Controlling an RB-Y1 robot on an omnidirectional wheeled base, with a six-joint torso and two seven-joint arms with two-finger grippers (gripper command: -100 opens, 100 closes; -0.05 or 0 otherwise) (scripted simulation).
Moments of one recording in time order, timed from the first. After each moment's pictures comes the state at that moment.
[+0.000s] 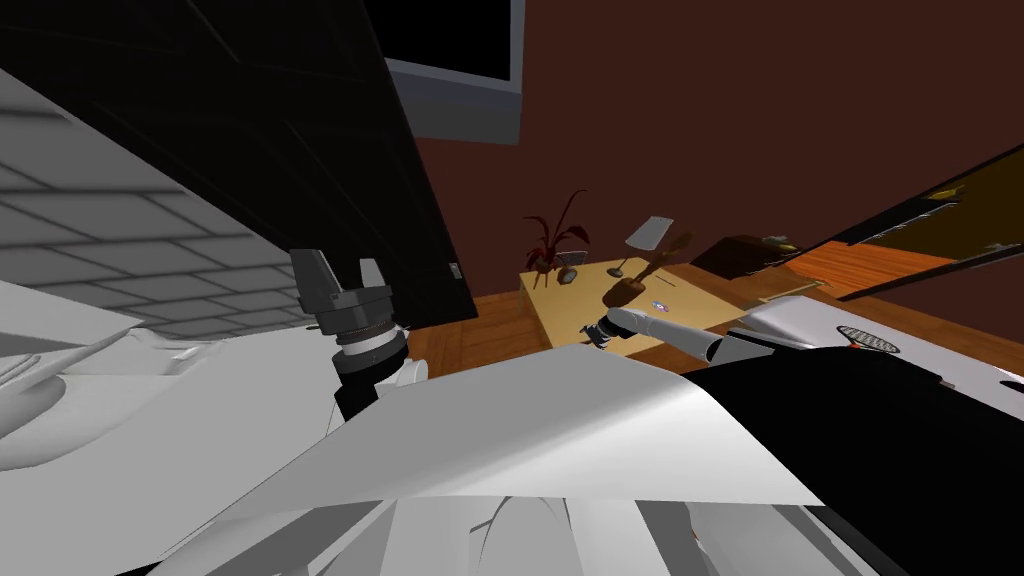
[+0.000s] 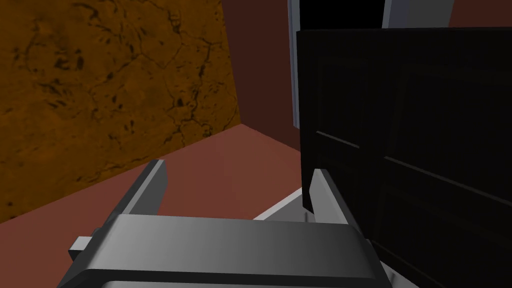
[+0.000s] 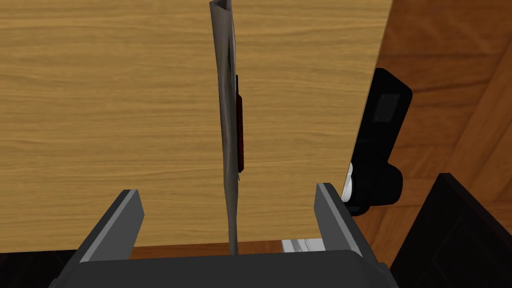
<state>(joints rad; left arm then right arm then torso) 0.49 0.04 -0.06 -2.37 -0.07 -0.60 -0.07 0.02 -1.16 0.56 -1.22 1.70 -0.95 0.25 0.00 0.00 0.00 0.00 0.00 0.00</state>
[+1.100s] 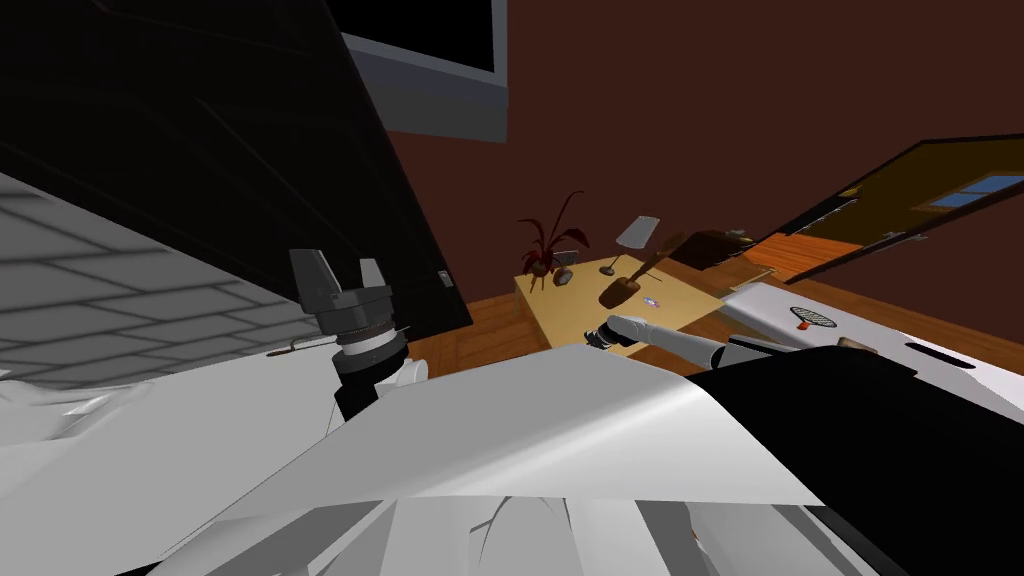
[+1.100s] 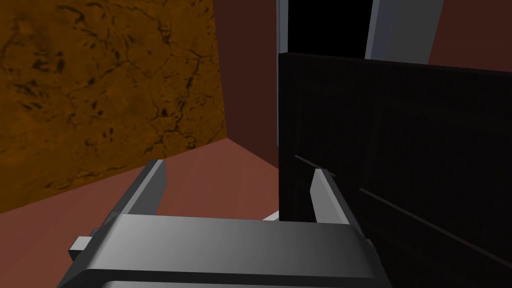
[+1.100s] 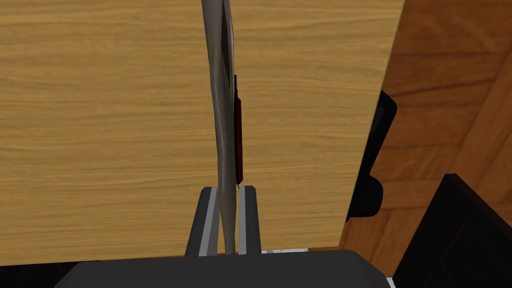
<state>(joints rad) 0.49 0.04 -0.06 -2.37 -0.07 -0.60 -0.07 0.08 -1.14 0.58 -1.24 1.73 -0.89 0.32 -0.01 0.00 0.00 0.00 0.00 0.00</state>
